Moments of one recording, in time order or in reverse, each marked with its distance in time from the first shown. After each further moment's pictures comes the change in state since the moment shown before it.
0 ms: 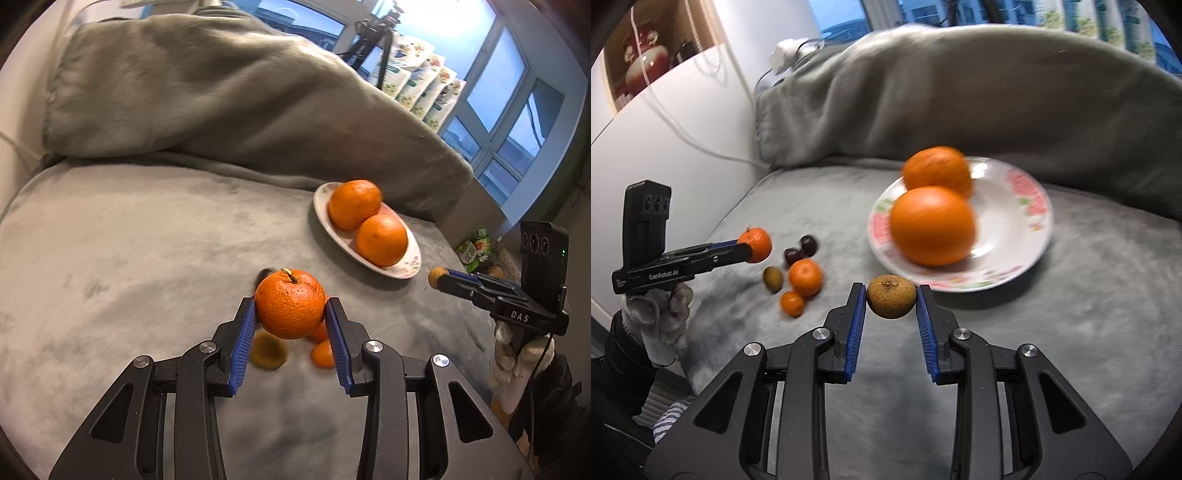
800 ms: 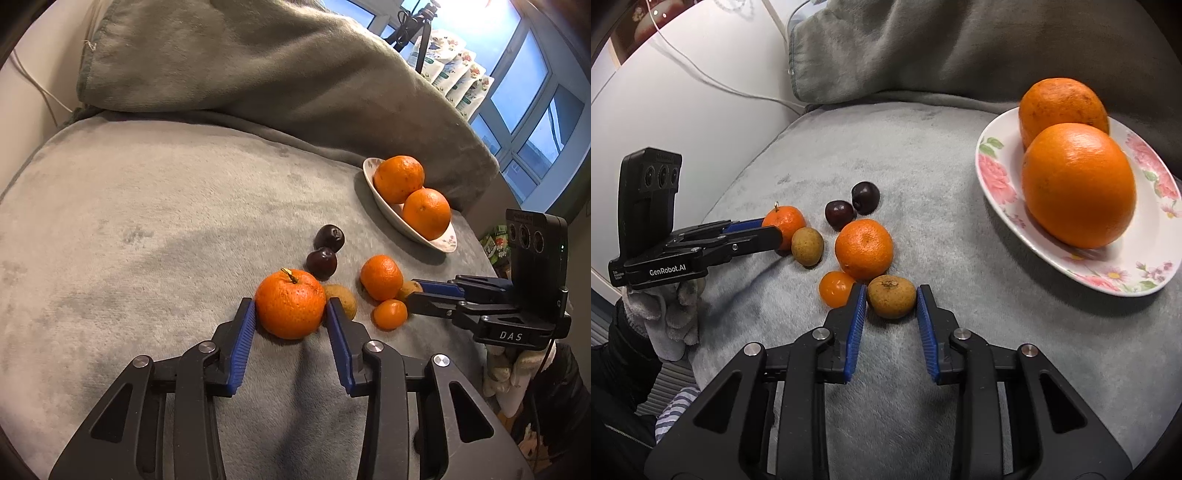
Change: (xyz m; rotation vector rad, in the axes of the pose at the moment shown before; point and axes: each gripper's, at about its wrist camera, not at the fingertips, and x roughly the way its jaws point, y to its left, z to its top) left arm -0.003 0.046 -0.032 -0.064 0.052 0.063; right arm 0.088 0.062 -0.014 -0.066 0.180 0.148
